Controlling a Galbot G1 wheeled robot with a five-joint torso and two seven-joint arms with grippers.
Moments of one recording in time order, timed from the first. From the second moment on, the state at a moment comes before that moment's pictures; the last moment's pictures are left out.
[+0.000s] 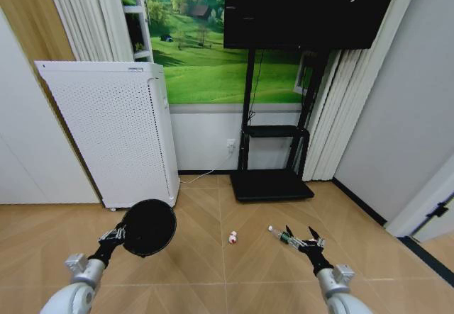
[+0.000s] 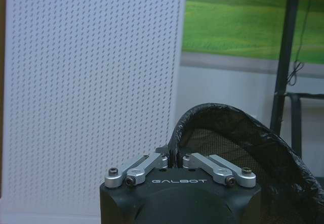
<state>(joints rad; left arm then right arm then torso) 1.42 -1.27 -0.93 -1.86 -0.47 0.08 0.33 -1.50 1.39 0.81 1.84 0.34 -0.02 -0.21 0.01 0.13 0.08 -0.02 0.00</state>
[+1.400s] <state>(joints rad) 1.31 -1.17 -0.77 -1.91 -0.52 0.14 0.38 -1.46 1.36 0.79 1.75 0.35 -0.01 -0.27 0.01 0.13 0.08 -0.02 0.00</state>
